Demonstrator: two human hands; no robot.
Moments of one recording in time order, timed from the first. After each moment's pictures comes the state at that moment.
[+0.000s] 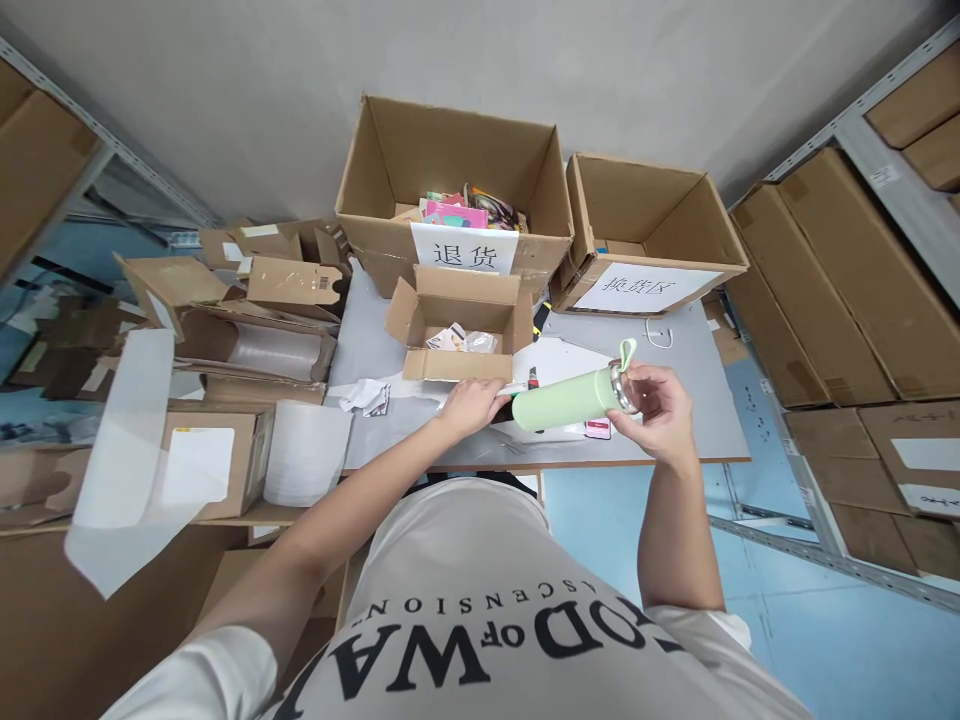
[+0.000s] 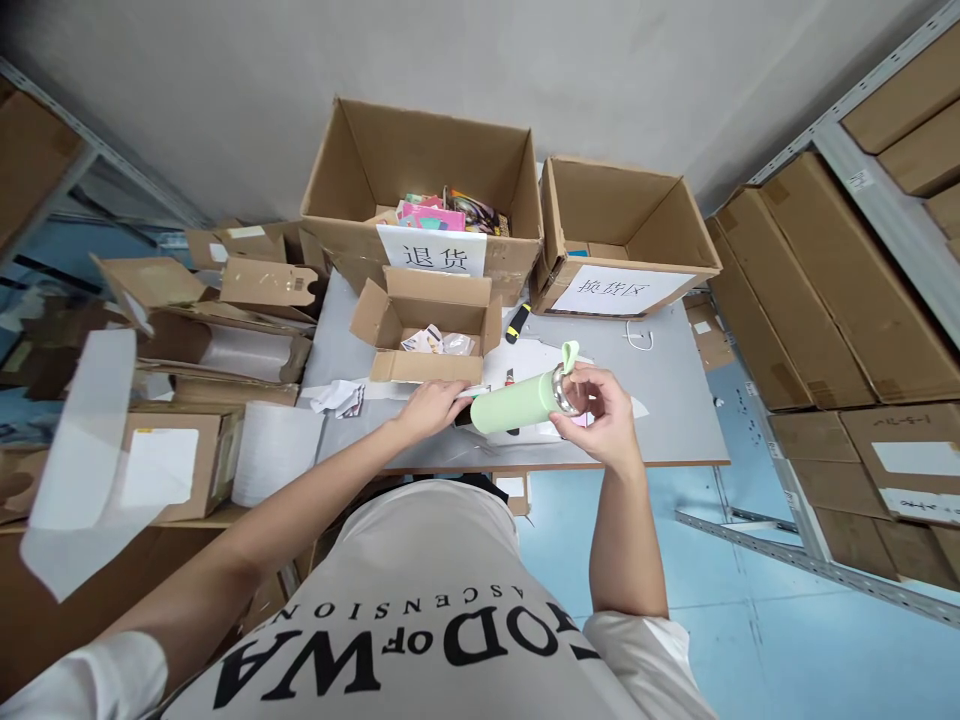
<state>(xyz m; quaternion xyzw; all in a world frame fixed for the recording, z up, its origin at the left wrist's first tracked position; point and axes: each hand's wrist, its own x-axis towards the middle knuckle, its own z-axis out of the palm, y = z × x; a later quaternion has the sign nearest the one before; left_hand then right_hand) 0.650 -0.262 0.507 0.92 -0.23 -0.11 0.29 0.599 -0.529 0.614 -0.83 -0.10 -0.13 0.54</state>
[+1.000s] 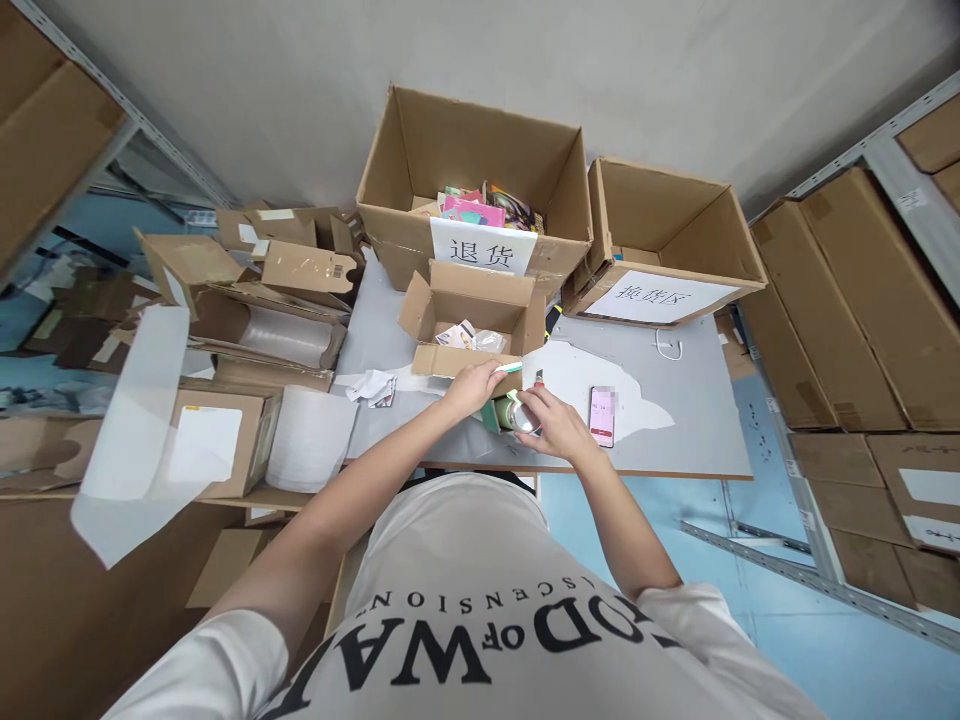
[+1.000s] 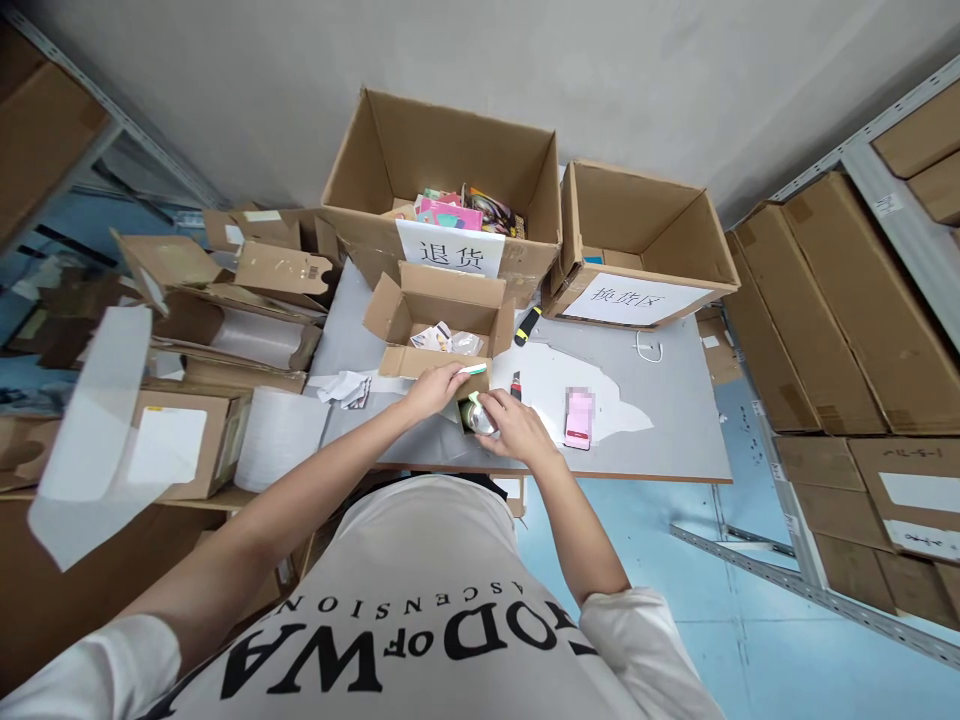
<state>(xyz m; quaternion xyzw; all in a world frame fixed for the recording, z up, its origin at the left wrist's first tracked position) 0.675 -0.252 0.492 0.92 -0.15 -0.09 0.35 0.618 -0.455 0.535 -0.94 -0.29 0.09 0.17</state>
